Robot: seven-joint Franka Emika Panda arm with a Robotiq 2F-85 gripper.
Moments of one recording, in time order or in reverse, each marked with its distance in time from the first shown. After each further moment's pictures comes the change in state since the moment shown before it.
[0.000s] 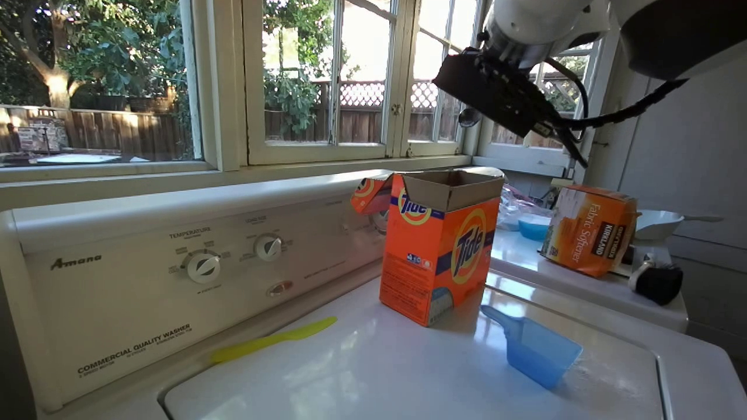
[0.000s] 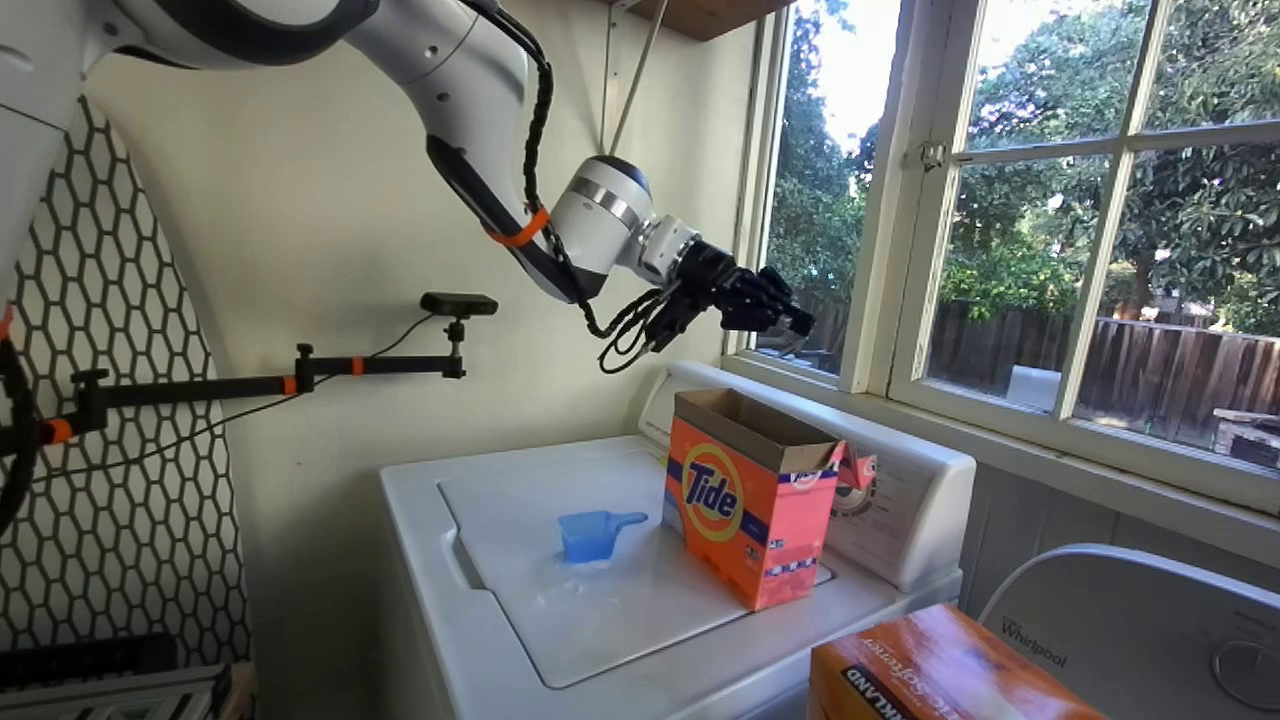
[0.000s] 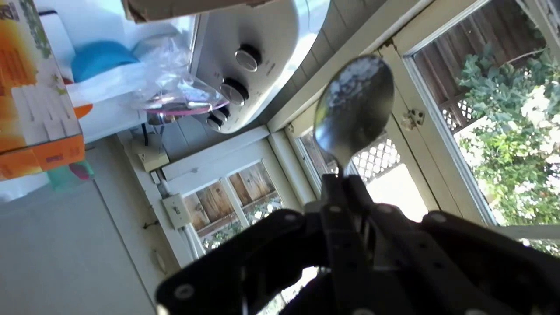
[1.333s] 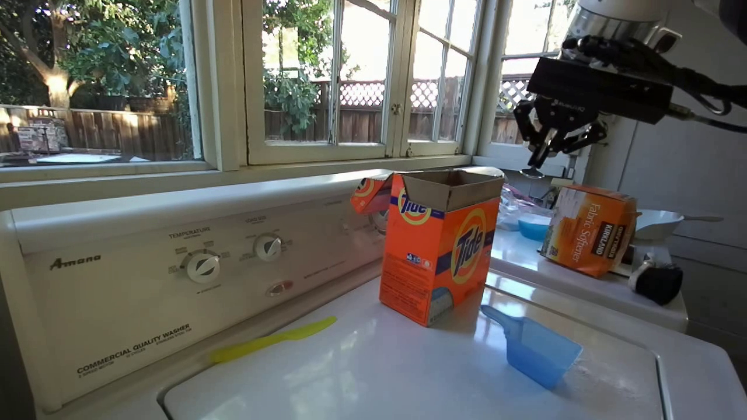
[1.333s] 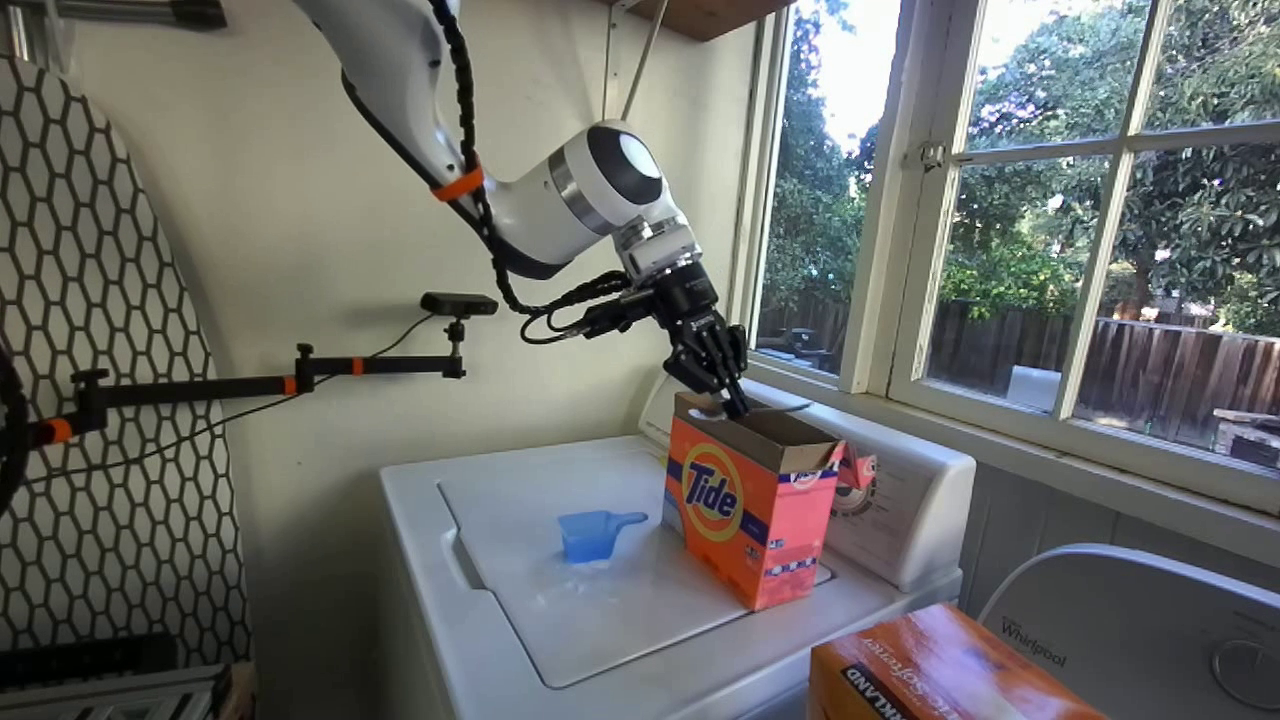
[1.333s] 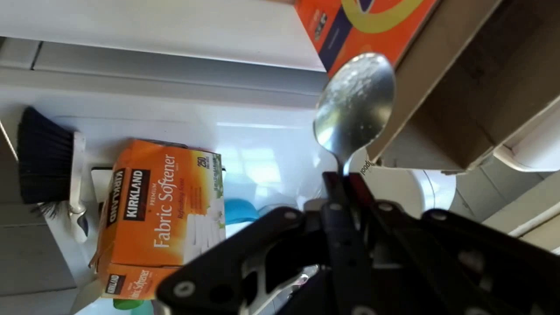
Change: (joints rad) arm -0.120 -0.279 -0.073 -0.351 0.698 0.383 -0.496
